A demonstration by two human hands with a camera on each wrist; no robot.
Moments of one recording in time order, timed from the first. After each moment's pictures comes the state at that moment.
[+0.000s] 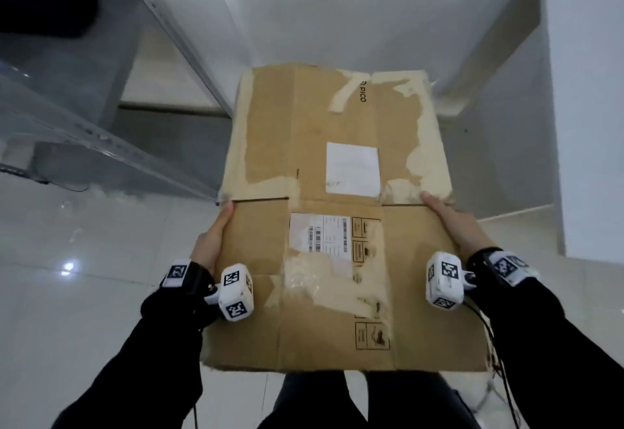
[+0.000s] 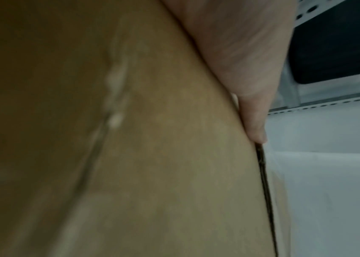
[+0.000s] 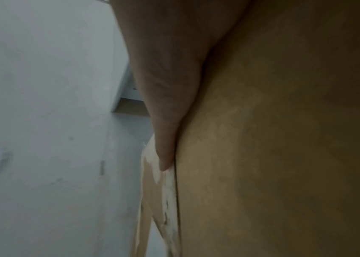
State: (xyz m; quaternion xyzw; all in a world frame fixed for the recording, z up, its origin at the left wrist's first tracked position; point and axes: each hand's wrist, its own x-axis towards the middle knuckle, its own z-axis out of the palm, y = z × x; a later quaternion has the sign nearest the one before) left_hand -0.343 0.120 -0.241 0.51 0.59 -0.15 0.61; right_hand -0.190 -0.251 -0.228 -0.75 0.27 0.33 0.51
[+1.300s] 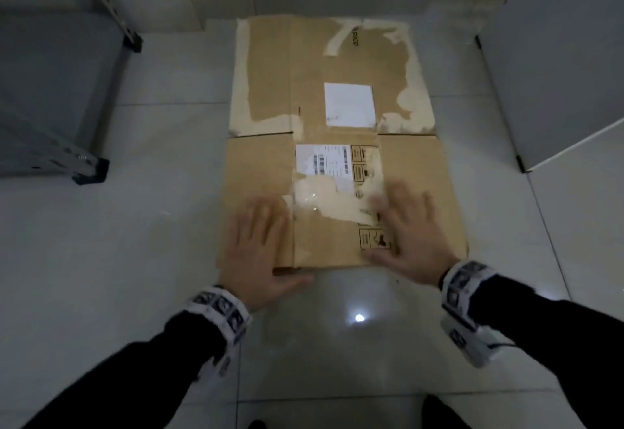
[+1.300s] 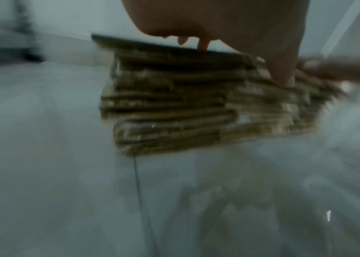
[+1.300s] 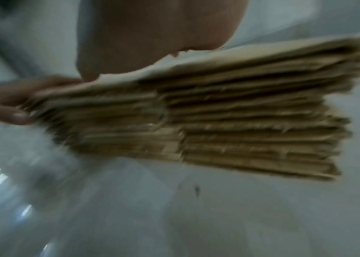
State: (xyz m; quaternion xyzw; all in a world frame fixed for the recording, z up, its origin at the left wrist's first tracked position) left_hand -0.378 0.116 -0.872 0.99 -0.08 -0.09 0.11; right_hand -0.305 -0.172 -0.869 -0.95 -0.26 0.10 0.09
